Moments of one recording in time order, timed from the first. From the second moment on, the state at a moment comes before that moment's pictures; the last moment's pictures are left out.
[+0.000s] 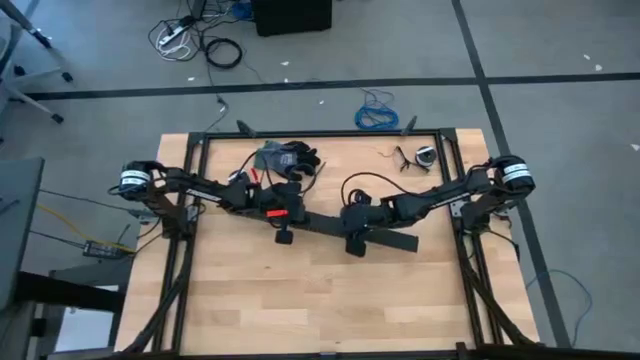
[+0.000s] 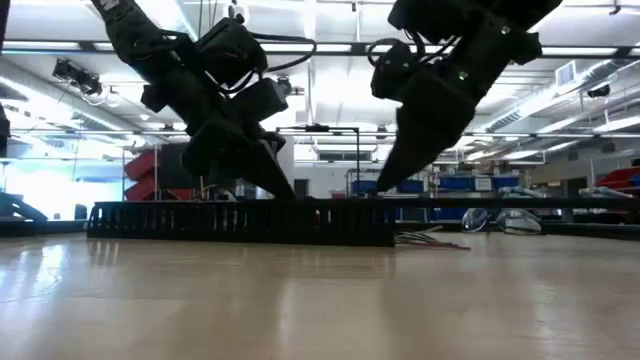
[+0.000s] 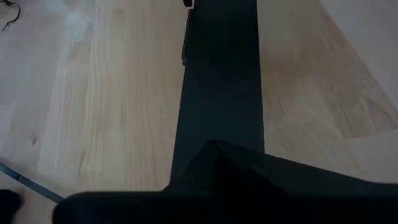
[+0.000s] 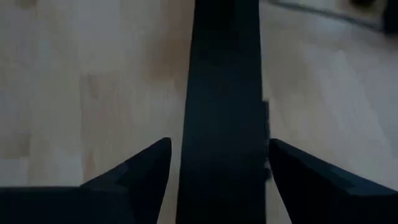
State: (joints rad) left arm 0.09 1.63 0.70 0.16 0.06 0.30; right arm 0.11 1.62 0.90 -0.12 0.23 0.22
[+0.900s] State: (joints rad) left arm 0.09 1.63 0.70 0.22 0.01 0.10; right arm 0.05 1.72 0.90 0.04 0.11 0.18
